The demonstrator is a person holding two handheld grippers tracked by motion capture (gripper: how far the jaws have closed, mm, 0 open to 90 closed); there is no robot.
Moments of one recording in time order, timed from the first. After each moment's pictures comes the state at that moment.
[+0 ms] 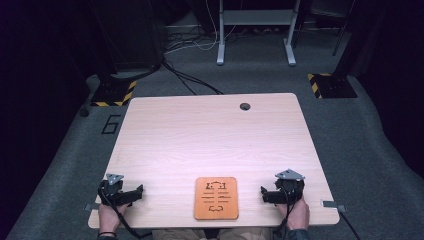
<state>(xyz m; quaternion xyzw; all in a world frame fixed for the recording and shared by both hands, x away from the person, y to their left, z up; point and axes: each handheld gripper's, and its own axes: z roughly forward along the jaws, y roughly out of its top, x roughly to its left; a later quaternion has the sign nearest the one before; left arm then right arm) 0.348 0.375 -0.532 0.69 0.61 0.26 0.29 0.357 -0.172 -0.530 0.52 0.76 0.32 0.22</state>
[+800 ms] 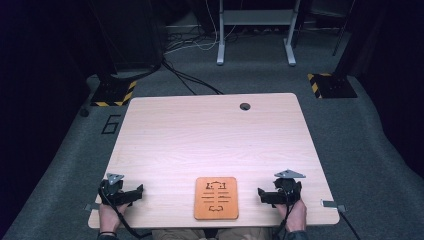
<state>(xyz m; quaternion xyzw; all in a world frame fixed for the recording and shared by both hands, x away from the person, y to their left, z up) 0.349 0.375 -0.532 0.69 0.61 0.26 0.29 0.352 -0.163 -0.521 0.54 0.75 0.34 0.17</state>
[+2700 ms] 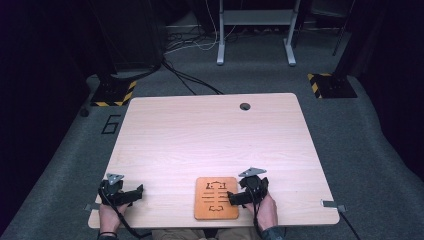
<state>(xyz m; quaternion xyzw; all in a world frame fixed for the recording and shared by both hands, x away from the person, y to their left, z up) 0.348 0.375 -0.532 0.69 0.61 0.26 0.29 0.363 -0.071 -0.517 0.47 0.81 0.32 0.13</state>
